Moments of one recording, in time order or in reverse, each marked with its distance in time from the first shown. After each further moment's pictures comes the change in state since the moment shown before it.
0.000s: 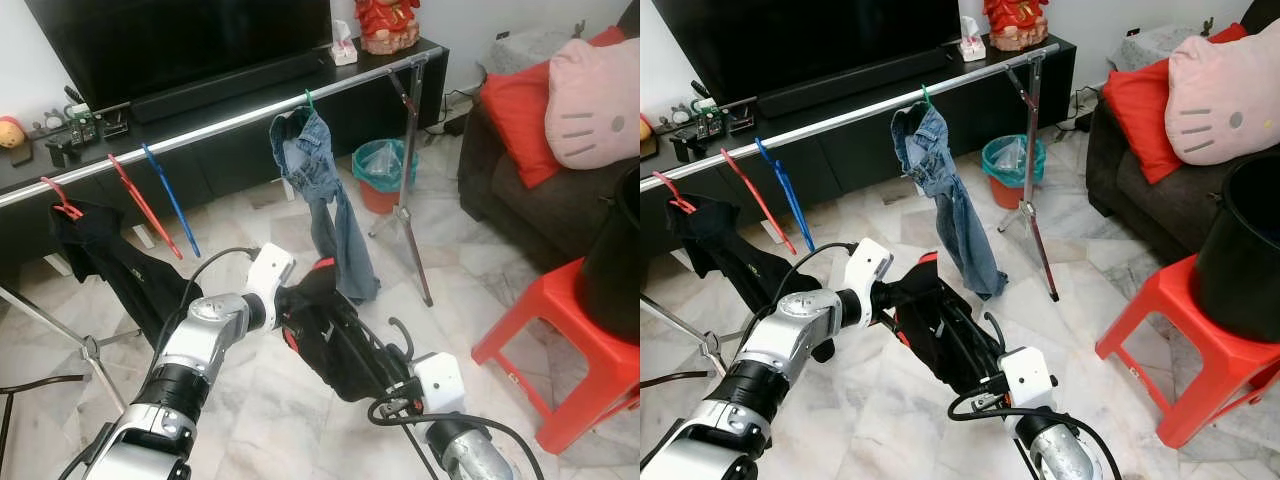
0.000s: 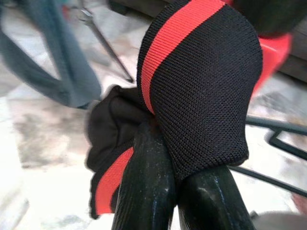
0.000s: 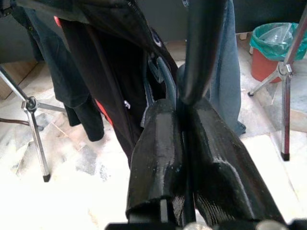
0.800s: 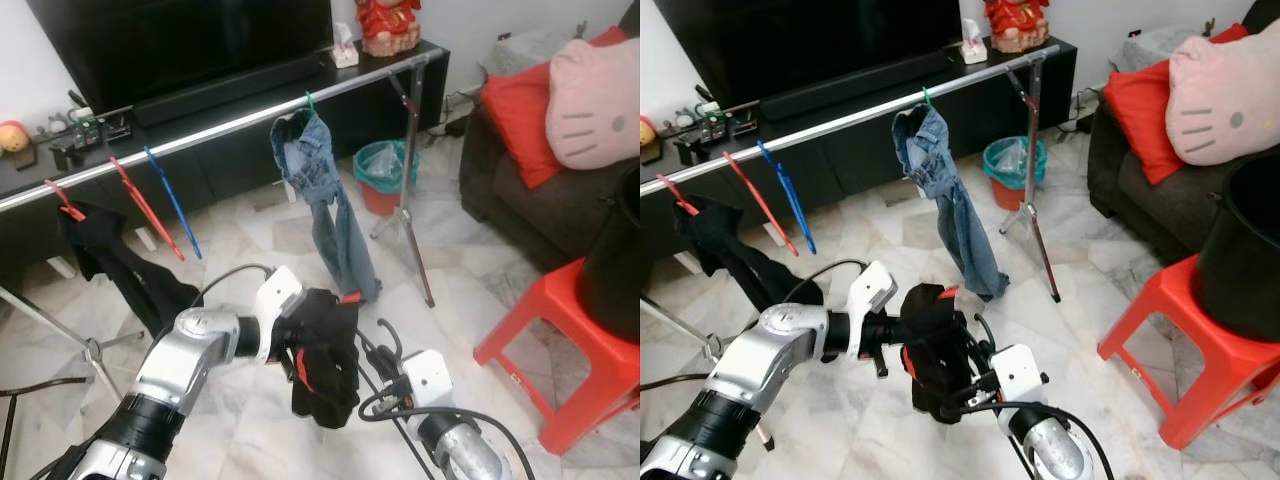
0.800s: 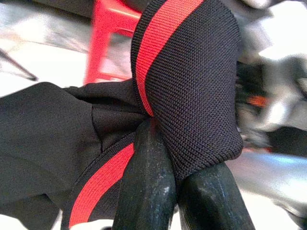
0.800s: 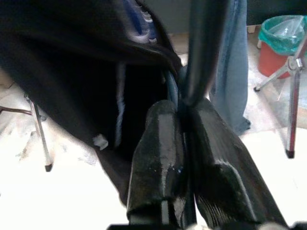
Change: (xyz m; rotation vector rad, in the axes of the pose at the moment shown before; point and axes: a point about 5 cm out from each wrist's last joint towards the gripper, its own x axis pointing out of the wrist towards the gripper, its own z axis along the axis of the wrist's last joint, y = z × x) left arm -0.037 -0.043 -0.002 0.031 0.056 -0.465; right arm 0.010 0.001 -0.009 -0.024 0.047 0.006
